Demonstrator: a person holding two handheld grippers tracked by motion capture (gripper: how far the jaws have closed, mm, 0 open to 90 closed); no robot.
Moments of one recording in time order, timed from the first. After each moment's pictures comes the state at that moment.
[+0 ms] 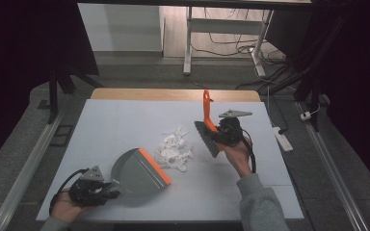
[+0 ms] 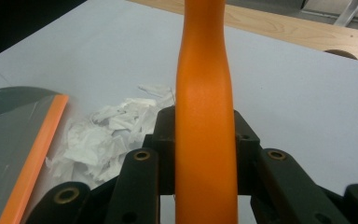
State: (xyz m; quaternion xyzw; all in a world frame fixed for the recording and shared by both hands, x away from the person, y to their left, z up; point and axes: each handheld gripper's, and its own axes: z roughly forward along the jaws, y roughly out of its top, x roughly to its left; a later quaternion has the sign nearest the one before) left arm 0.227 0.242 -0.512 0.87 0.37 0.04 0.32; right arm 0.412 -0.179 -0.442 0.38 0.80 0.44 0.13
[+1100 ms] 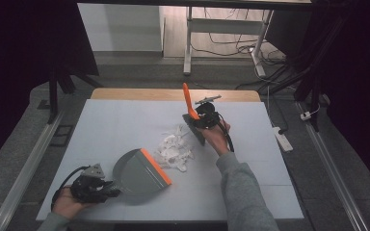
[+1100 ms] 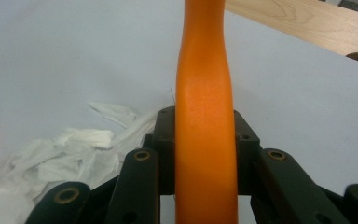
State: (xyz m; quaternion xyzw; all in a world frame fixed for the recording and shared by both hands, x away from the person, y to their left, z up) left arm 0.239 0.245 -0.517 0.88 0.36 0.02 0.32; right arm 0.492 -0.117 -0.472 0.39 0.84 0.35 0.14
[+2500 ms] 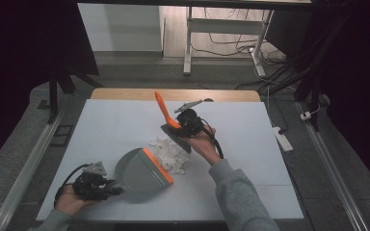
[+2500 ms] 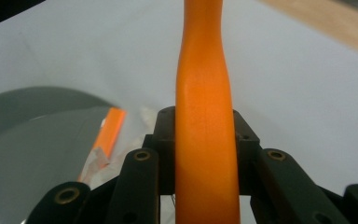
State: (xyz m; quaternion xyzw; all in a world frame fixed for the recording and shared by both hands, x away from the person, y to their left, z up) left arm 0.248 0.245 -0.519 0.87 0.36 0.00 0.33; right arm 0.440 -0.069 -0.444 0.30 0.87 0.37 0.10
